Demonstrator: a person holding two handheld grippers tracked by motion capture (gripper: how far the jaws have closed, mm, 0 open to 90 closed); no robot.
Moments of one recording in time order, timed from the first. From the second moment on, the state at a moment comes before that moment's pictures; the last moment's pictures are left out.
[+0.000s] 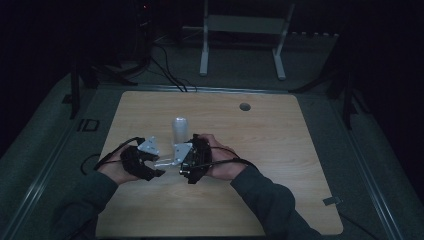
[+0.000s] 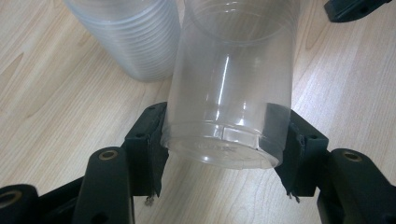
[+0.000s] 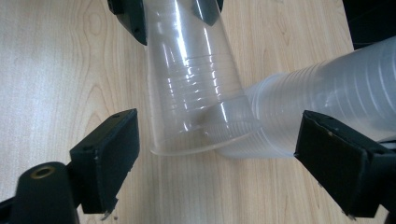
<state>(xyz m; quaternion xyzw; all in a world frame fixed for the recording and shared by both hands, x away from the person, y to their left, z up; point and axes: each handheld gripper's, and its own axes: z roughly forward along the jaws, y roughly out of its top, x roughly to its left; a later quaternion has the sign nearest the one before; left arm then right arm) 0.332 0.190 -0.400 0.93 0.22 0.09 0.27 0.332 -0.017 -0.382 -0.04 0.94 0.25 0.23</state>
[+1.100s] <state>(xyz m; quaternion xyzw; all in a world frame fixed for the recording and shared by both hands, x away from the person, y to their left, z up) 0.324 0.219 -0.398 0.90 0.27 0.11 0.33 0.344 -0.034 -0.384 0.02 0.94 0.29 0.20</state>
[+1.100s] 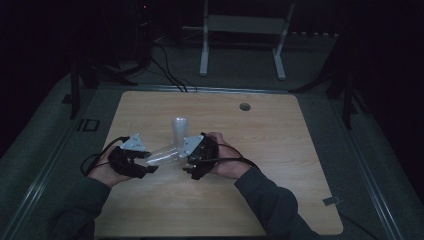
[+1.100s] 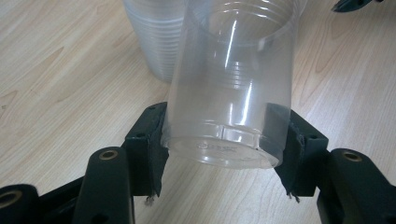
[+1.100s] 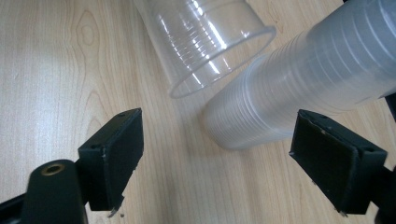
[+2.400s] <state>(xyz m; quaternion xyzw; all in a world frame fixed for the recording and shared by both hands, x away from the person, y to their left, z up) 0.313 0.231 -0.387 0.85 0.28 0.13 0.43 0.351 -0.040 -0.396 0.07 0.92 0.35 0.15</state>
